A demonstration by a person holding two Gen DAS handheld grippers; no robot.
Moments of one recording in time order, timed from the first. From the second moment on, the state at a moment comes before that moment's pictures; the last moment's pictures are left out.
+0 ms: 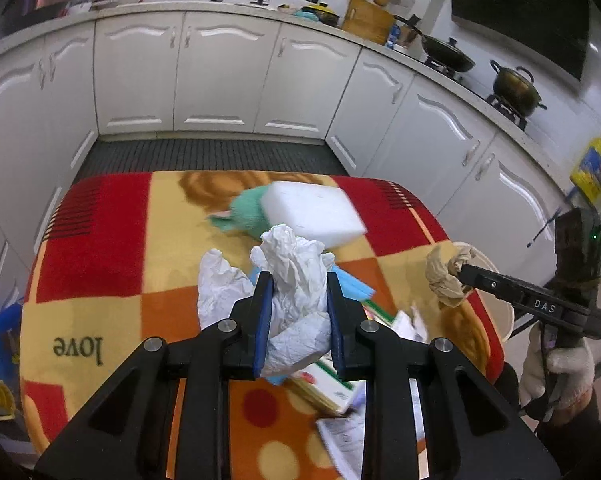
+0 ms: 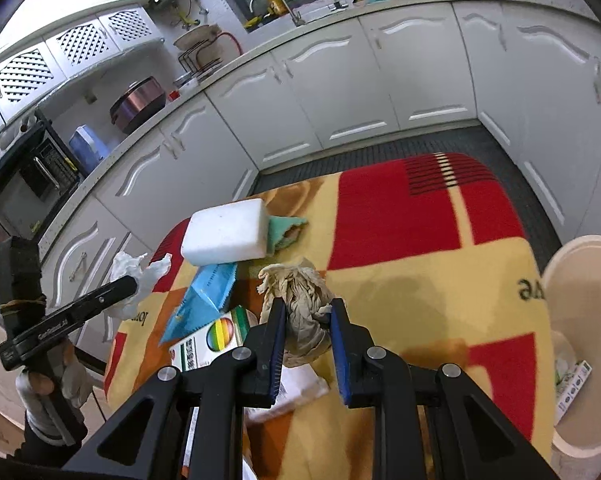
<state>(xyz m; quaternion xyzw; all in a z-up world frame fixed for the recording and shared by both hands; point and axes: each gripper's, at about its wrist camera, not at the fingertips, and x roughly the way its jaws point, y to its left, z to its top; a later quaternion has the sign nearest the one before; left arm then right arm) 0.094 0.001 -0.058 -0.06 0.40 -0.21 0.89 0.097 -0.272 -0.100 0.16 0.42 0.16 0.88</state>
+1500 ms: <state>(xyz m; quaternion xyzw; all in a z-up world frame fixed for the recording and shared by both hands) 0.068 -0.298 -0.057 0.04 0.45 -0.39 0.80 -0.017 -0.479 -0.115 0.22 0.38 -0.06 0.89</state>
